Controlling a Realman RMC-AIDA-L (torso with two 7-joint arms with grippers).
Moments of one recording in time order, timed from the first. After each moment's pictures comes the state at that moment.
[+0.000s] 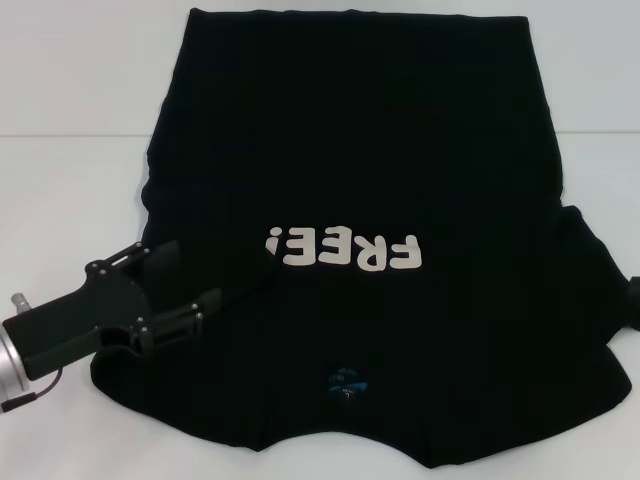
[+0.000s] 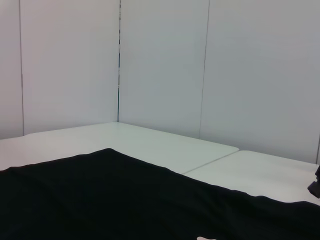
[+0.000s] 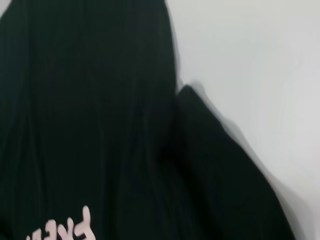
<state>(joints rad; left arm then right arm) -0.35 -2.16 0.53 0.68 1.88 1.51 -1.04 0.60 1.87 -0.53 -0.57 -2.42 -1.31 2.72</state>
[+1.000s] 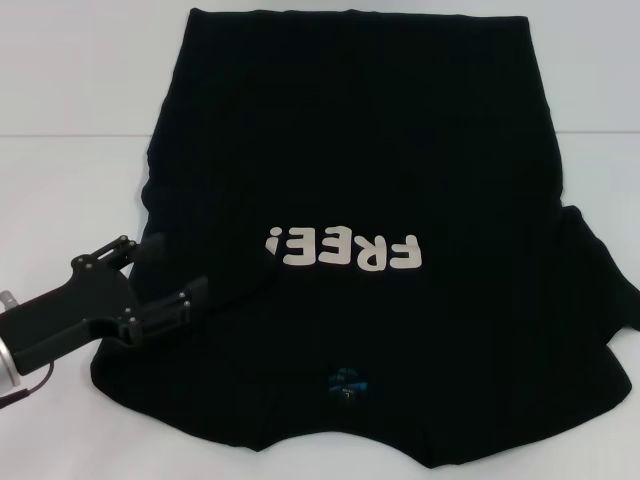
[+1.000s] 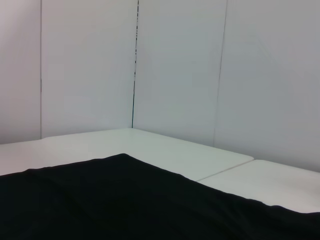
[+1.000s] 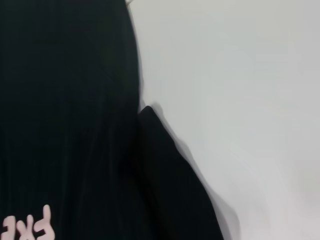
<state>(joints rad) -0.35 -2.16 0.49 0.66 1.87 1.50 -1.05 0.64 1.80 -0.49 -0.70 -2.62 -1.46 2.79</state>
